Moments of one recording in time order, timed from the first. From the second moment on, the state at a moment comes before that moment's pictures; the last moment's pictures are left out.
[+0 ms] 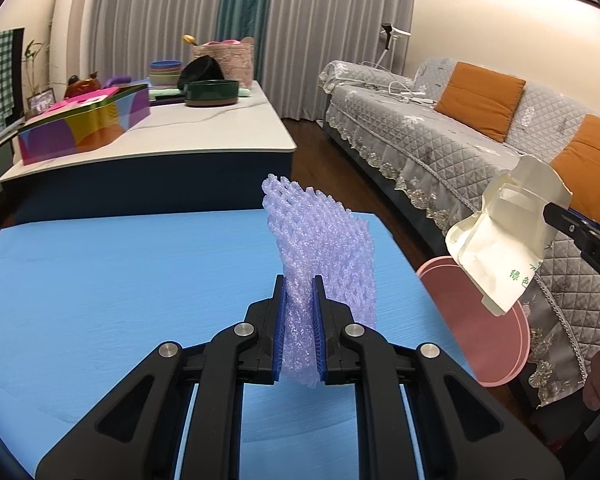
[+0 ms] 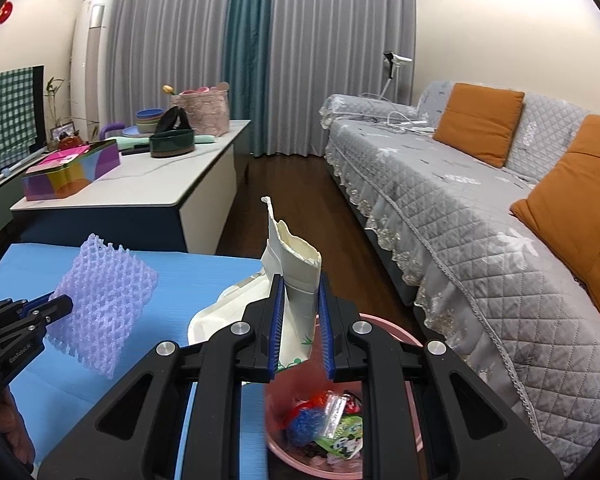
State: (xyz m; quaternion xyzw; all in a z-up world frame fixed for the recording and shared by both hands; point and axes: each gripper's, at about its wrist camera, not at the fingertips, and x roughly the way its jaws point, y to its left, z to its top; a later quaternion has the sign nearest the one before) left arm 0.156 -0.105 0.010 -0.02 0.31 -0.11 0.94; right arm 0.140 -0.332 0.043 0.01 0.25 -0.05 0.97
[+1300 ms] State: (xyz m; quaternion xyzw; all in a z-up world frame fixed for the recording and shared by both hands) left arm 0.188 -0.254 -0.019 0.02 0.33 -0.20 0.92; right arm 0.130 -0.444 -0.007 0.03 0.29 -0.16 0.94
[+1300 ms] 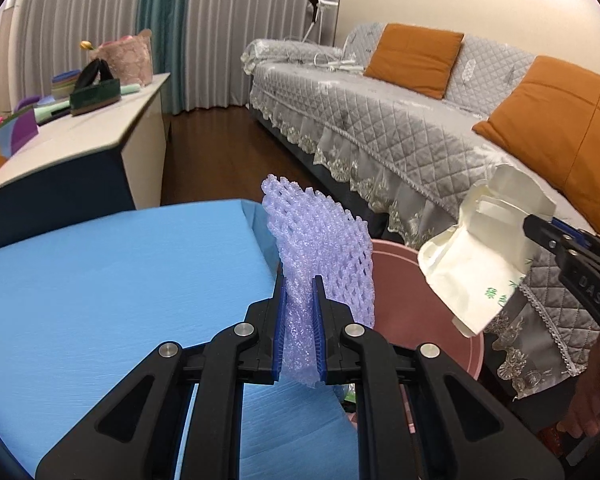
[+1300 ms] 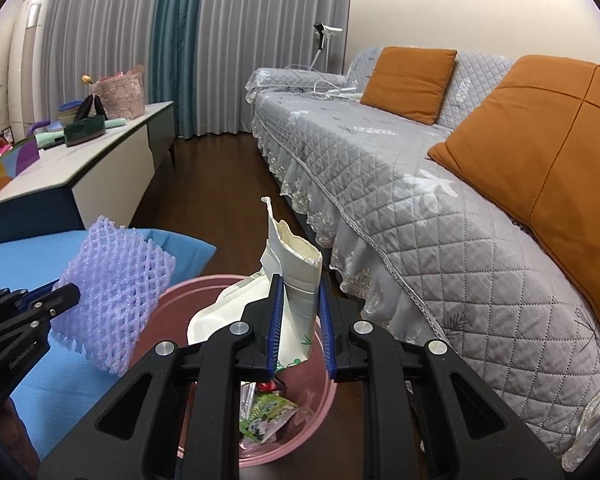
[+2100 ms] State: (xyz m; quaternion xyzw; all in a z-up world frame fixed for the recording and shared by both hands) left arm 0.170 -0.241 0.013 0.02 0.31 -0.22 0.92; right arm 0.127 -0.444 0.006 0.08 0.29 -0.16 0.94
